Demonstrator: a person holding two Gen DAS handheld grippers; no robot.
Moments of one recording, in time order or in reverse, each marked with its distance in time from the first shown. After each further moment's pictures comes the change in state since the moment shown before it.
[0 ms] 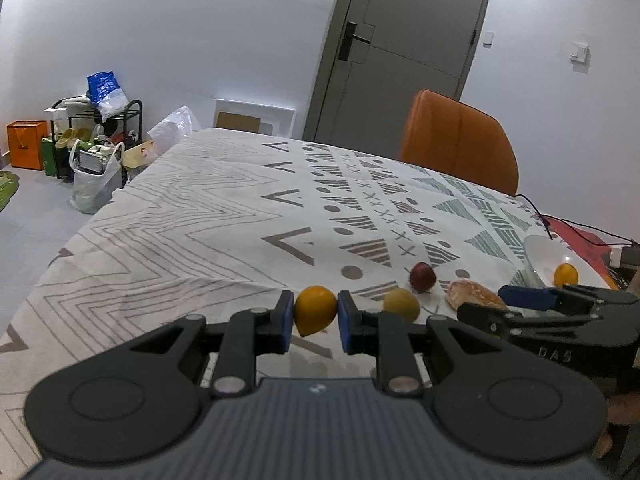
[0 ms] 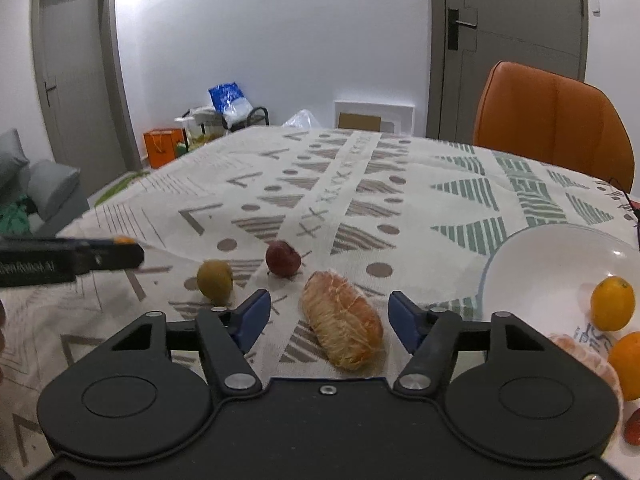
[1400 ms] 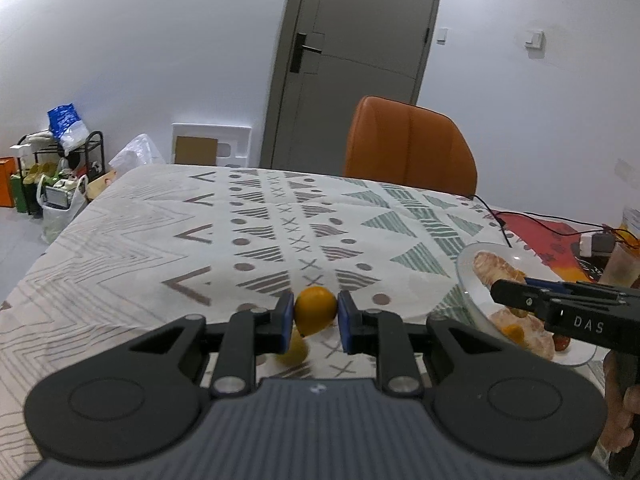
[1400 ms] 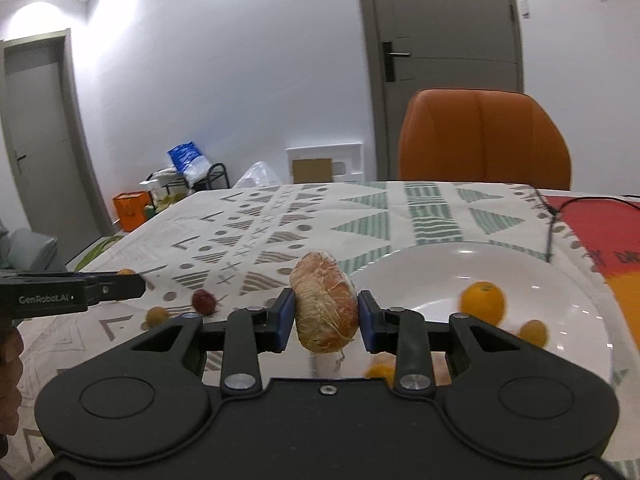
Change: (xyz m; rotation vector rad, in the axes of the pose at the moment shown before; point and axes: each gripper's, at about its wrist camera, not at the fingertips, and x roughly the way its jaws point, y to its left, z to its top) left arm 0.001 -0.076 0.016 0.104 -0.038 -0.081; right arm -0.067 -0.079 -0.004 0.160 -0.143 -0.070
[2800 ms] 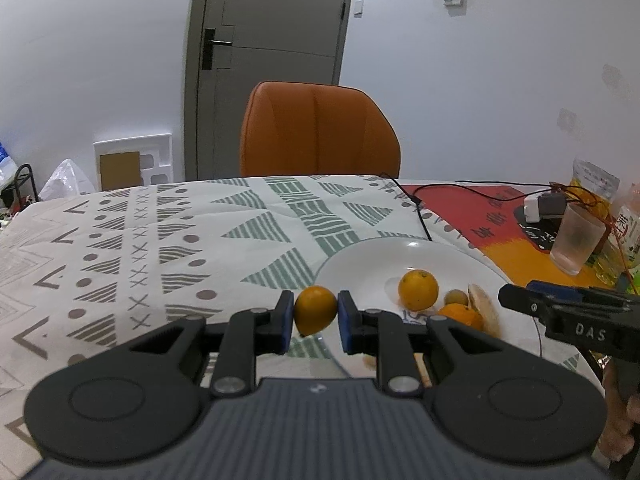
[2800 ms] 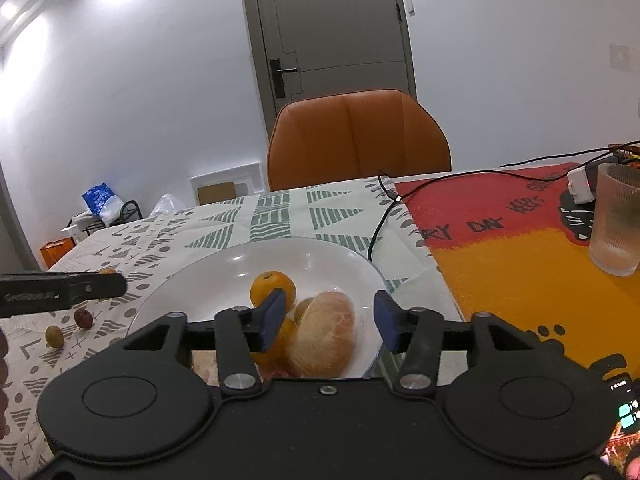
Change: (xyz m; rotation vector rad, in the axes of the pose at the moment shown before) left arm 0.056 -0.117 0.013 0.156 0.041 -0.143; right arm -0.046 -0.107 -0.023 0.150 -0.051 -0.225
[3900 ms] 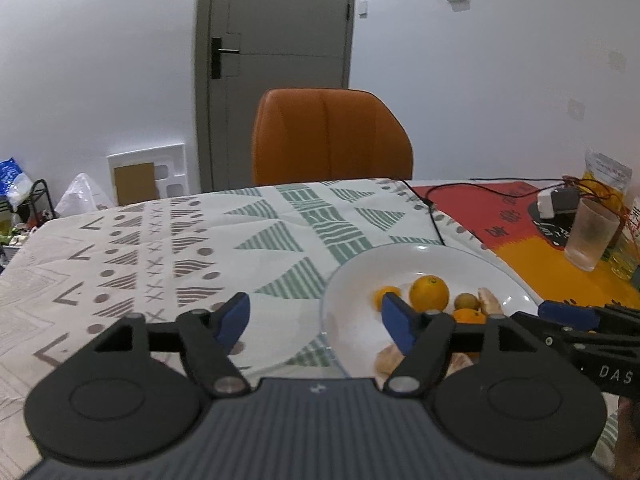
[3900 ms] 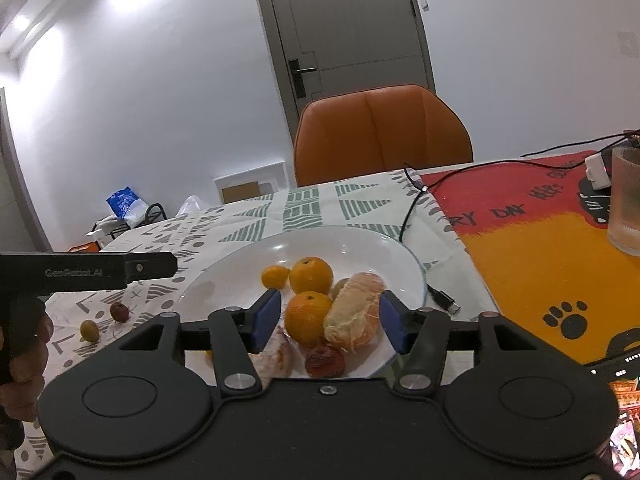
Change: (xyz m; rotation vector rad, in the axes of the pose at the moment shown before) left arm -0.007 -0.003 0.006 0.032 -0.012 0.073; right arm -0.013 0.010 -0.009 0.025 0.001 0.078
